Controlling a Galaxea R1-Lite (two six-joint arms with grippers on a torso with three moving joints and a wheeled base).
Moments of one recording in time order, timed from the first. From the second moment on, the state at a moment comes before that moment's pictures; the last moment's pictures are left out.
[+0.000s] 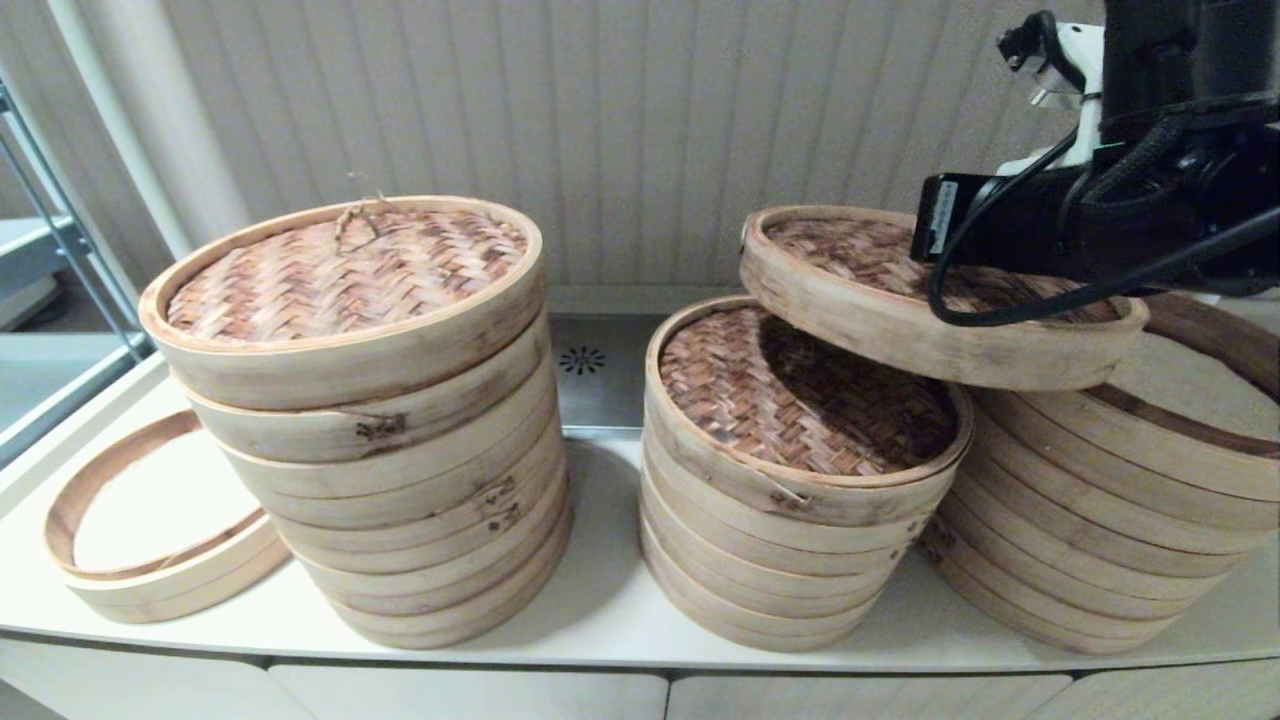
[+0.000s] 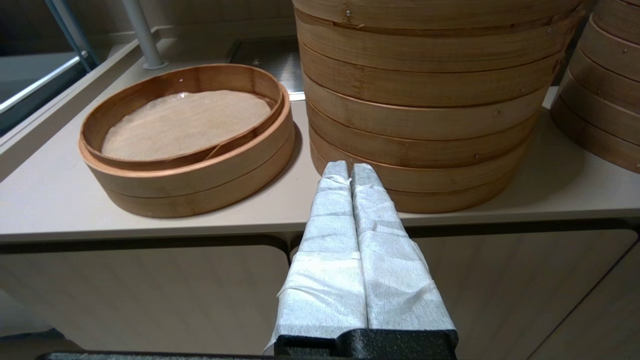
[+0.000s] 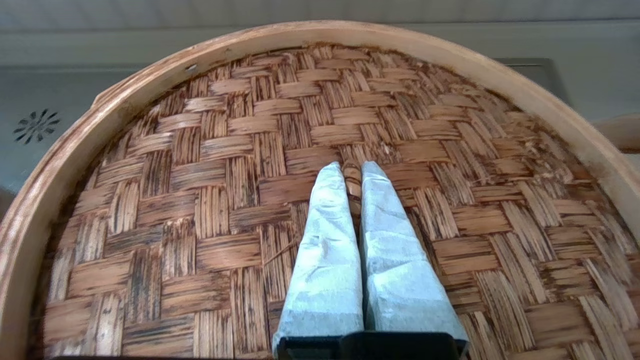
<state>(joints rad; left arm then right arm) 0.00 0.00 0.00 -0.07 -0.04 0.08 0.47 1.60 -1.50 0.12 -0.43 0.19</state>
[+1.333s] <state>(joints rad) 0.00 0.00 0.00 -0.07 -0.04 0.08 0.59 1.78 -1.51 0.08 -0.55 0.20</state>
